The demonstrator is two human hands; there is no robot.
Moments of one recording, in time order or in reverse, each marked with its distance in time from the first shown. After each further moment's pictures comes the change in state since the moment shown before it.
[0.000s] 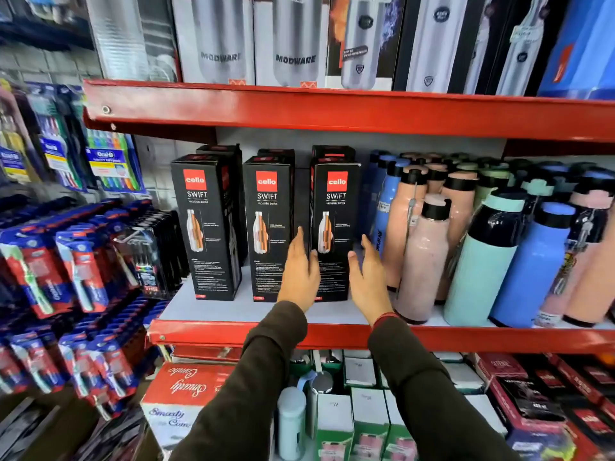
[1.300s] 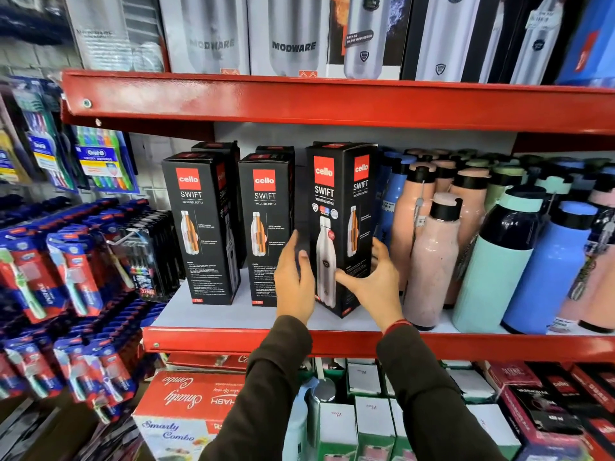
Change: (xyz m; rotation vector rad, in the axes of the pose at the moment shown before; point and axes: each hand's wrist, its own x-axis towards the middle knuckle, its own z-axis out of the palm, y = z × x) left_hand -0.003 -0.012 0.005 -0.181 0.240 0.015; right_hand 0.004 0.008 -0.006 0.157 0.041 -0.013
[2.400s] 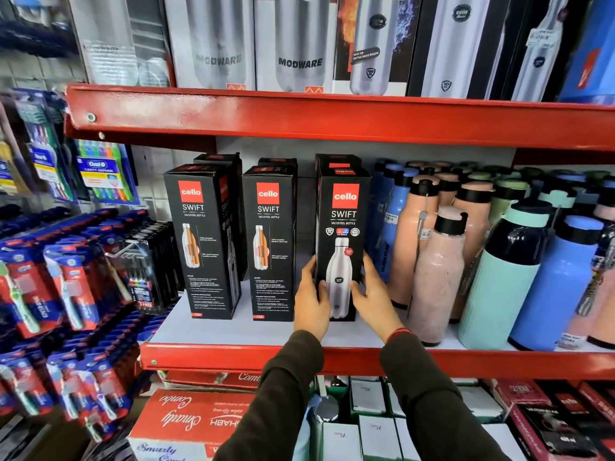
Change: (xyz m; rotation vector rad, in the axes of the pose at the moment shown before) left_hand -0.007 -0.018 0.022 -0.039 -0.192 -0.141; right_hand 0.013 0.021 0.009 -0.085 -0.272 -0.018
